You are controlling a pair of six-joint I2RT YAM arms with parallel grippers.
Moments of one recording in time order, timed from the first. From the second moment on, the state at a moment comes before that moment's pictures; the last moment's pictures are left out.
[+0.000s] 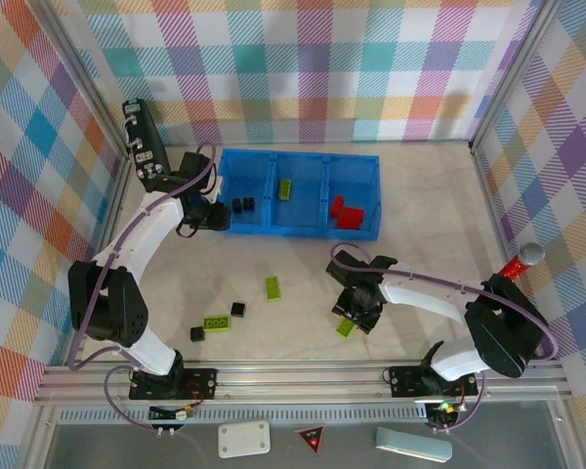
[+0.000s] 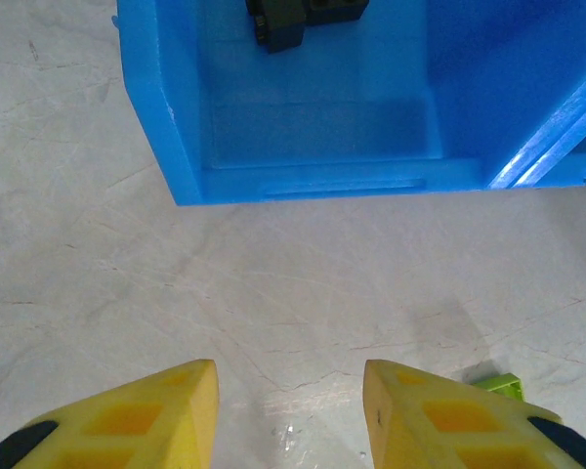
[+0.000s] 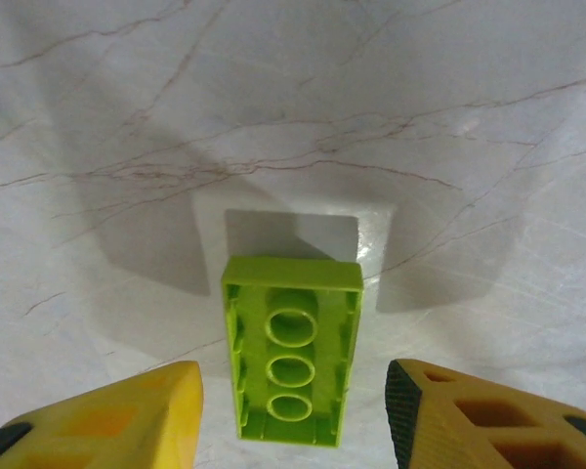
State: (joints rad) left arm -0.22 1.60 1.39 -0.97 0.04 -0.13; right arm 0.85 1.43 0.78 -0.83 -0.11 1.42
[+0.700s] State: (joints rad) left arm -0.22 1.60 1.39 -0.97 0.04 -0.13; right arm 0.85 1.49 0.78 -0.81 -0.12 1.43
